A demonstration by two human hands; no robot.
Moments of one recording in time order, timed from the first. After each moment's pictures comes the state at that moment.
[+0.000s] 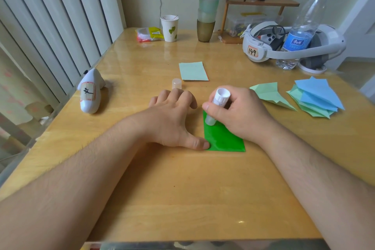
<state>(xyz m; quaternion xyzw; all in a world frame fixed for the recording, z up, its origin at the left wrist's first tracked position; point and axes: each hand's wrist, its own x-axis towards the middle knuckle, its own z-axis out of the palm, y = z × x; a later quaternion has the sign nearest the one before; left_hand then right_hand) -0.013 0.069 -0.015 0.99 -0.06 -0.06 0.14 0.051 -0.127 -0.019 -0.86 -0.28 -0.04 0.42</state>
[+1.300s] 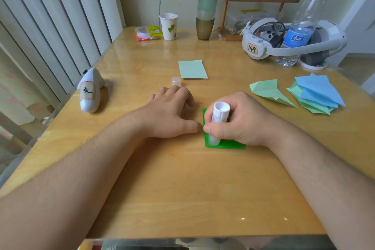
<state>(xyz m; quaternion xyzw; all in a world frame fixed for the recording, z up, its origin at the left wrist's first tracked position) -0.005 0.078 -0.020 0.98 -0.05 -0.02 0.20 0.036 -0.138 -0.007 -0.80 -0.38 0.15 0.44</state>
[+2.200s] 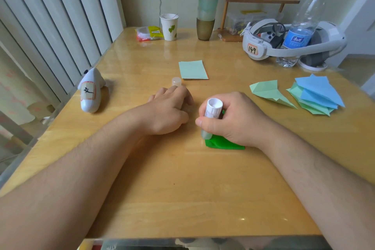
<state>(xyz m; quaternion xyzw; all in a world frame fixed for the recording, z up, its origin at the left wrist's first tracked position) -0.002 0.080 -0.016 0.97 -0.02 -0.04 0.26 0.032 -0.125 -0.010 -0.84 -0.35 0.07 0.41</state>
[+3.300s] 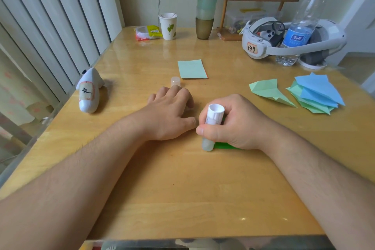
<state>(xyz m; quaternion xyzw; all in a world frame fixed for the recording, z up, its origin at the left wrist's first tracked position) -0.005 0.074 -0.024 0.99 -0.05 0.00 0.16 0.029 -0.128 -0.010 -0.80 -0.38 0.13 0.44</state>
